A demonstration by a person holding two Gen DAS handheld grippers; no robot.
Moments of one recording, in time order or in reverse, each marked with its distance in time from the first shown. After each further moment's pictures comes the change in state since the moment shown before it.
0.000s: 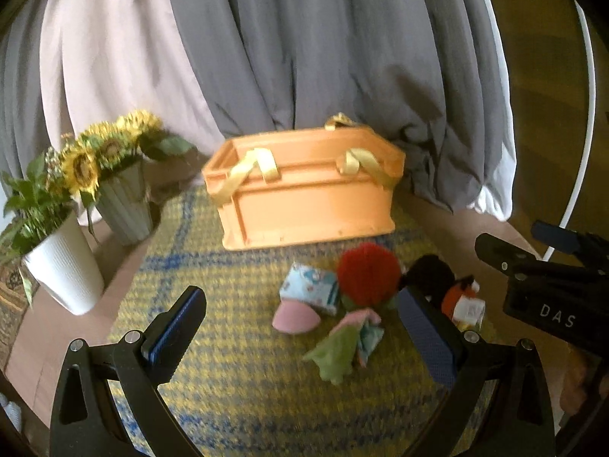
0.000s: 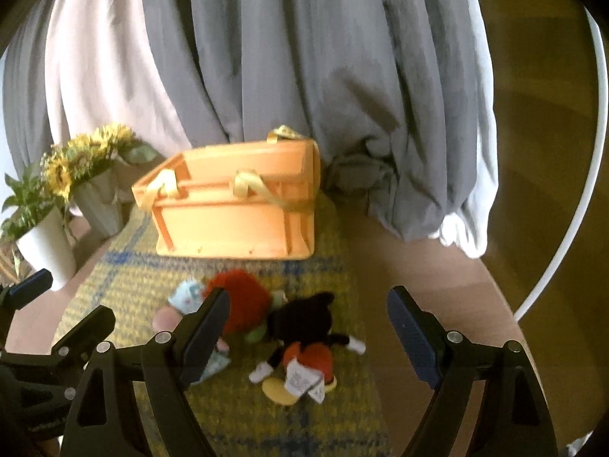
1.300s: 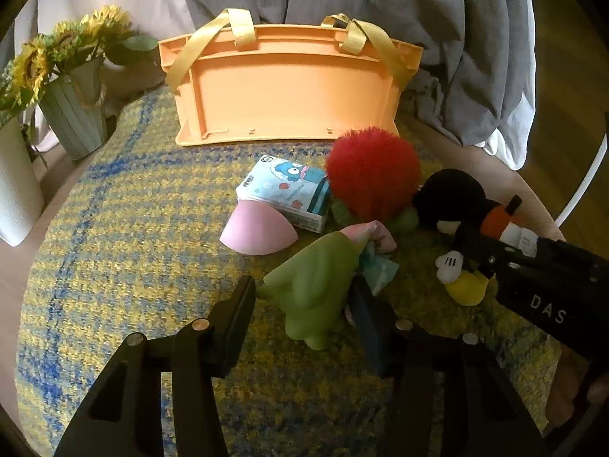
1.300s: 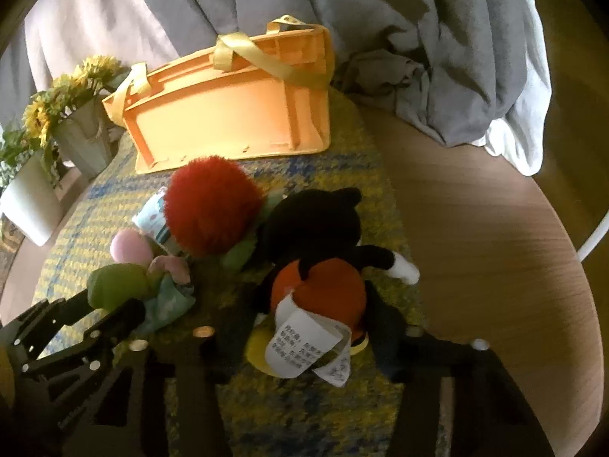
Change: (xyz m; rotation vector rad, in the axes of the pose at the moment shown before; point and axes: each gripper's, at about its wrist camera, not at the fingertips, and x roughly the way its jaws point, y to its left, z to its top) left arm 0.089 -0.006 -0.058 -0.084 0.247 -0.089; right arm 0.090 -0.001 -0.056 0.023 0.250 0.081
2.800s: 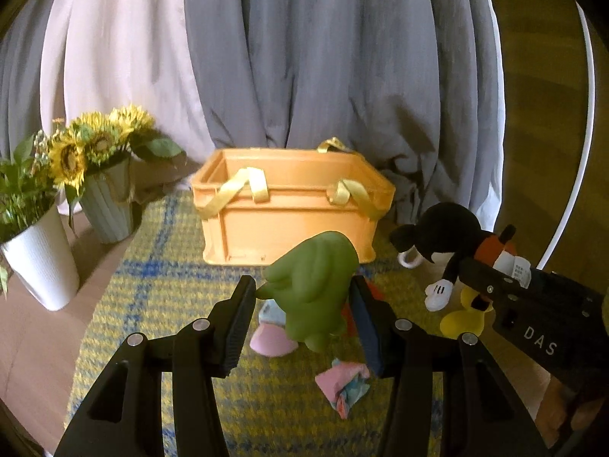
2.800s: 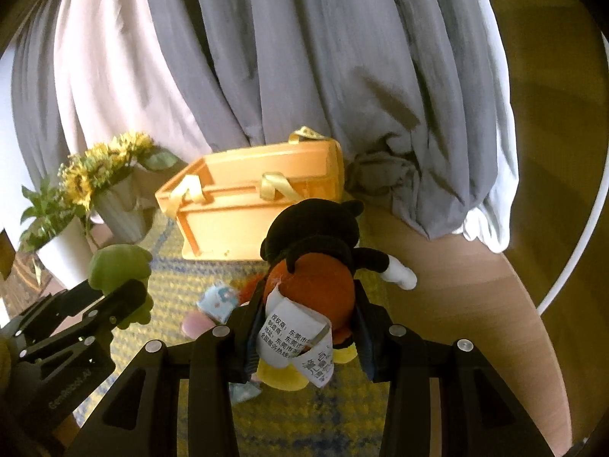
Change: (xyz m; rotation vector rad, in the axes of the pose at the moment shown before) left arm -0.110 0.006 0.060 -0.009 -0.302 -0.024; right arm -0.108 0.022 0.040 0.001 -0.263 0.009
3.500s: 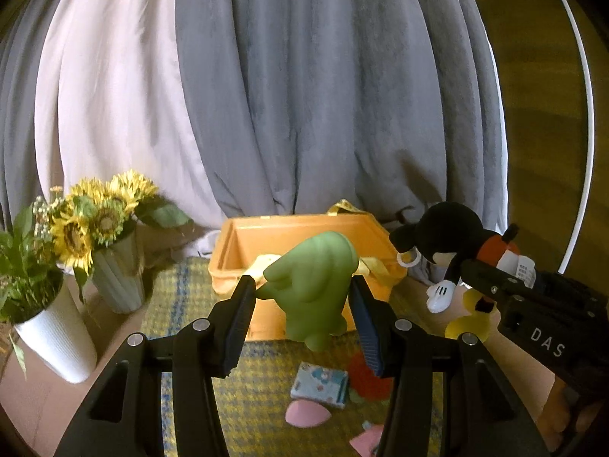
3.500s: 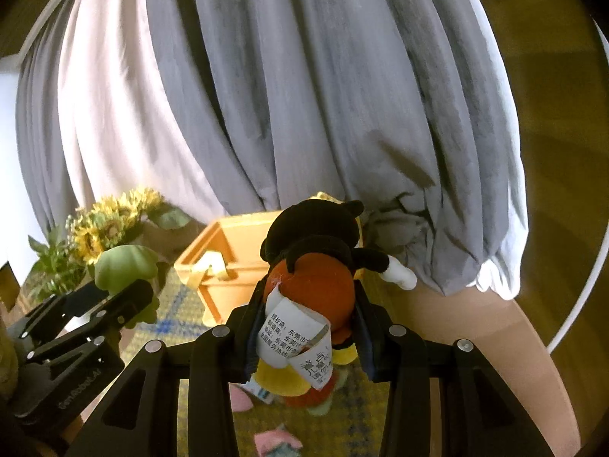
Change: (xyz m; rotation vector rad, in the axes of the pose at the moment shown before) left arm -0.001 0.023 0.061 0.071 -0.149 0.001; right arm -0.006 0.029 0.052 0.032 -0.161 0.014
